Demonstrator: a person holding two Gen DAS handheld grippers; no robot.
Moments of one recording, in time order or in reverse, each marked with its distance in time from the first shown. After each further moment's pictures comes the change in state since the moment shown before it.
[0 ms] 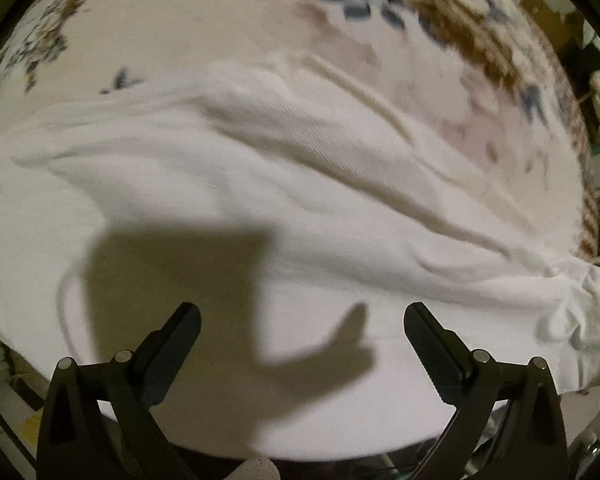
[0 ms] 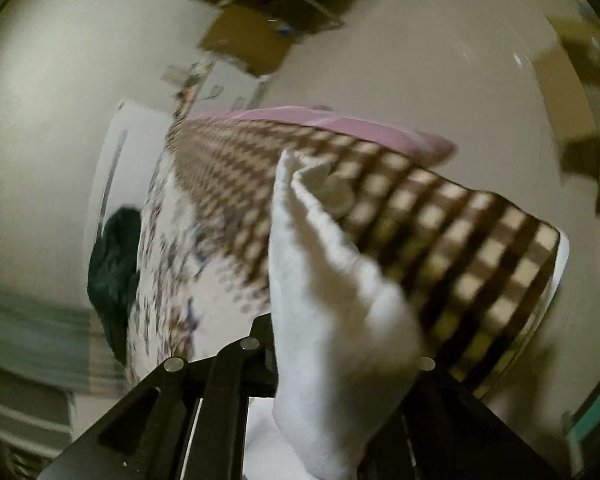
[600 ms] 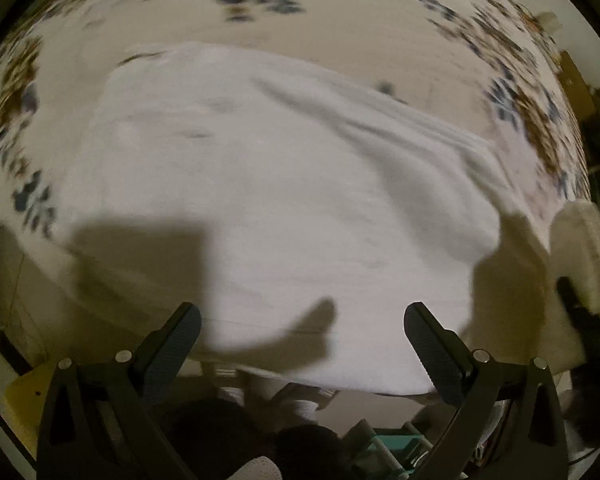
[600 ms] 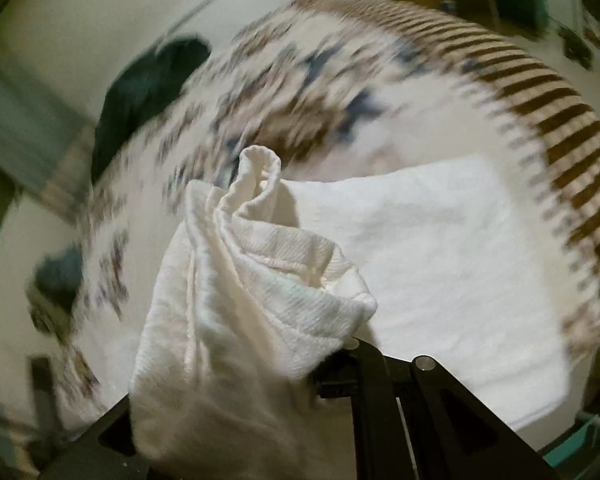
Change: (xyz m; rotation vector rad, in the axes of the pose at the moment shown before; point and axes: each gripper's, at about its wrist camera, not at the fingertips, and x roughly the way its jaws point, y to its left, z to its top) left arm -0.071 0.125 -0.121 -0.204 -0.051 -0.014; right arm 0.099 0.211 -0.286 -0.604 0.238 -0.077
